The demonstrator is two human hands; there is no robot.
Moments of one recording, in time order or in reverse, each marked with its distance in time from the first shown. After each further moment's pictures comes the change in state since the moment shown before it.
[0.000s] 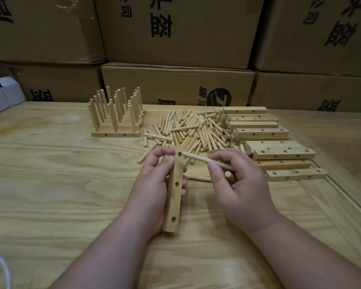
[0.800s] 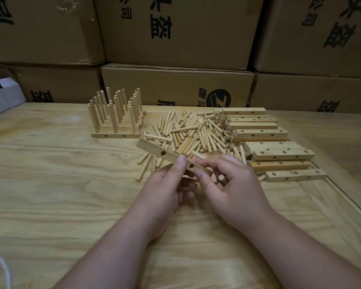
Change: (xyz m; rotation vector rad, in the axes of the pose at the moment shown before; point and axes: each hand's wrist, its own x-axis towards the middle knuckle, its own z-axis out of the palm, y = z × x) left_hand -0.006 -0.005 0.006 0.130 -0.128 -0.051; right_hand 0.001 -0.002 0.002 -0.129 -0.106 0.029
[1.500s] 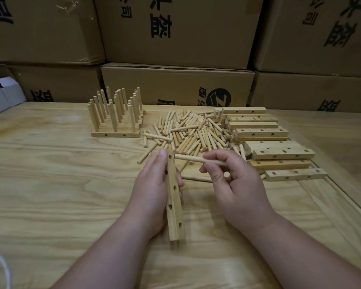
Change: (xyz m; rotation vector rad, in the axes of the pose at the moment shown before) left_hand 0.003 0.002 -0.006 -0.024 0.224 0.063; right_hand -0.001 -0.004 -0.002 0.212 0.000 0.019
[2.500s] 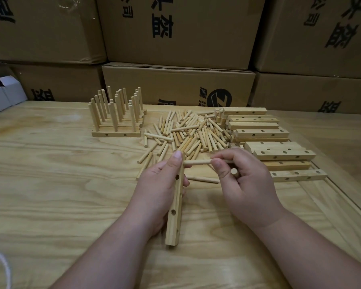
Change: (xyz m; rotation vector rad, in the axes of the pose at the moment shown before) left_hand -0.005 0.003 0.002 0.197 -0.025 -0.003; right_hand 0.008 0.008 -0.011 -0.140 0.068 -0.135
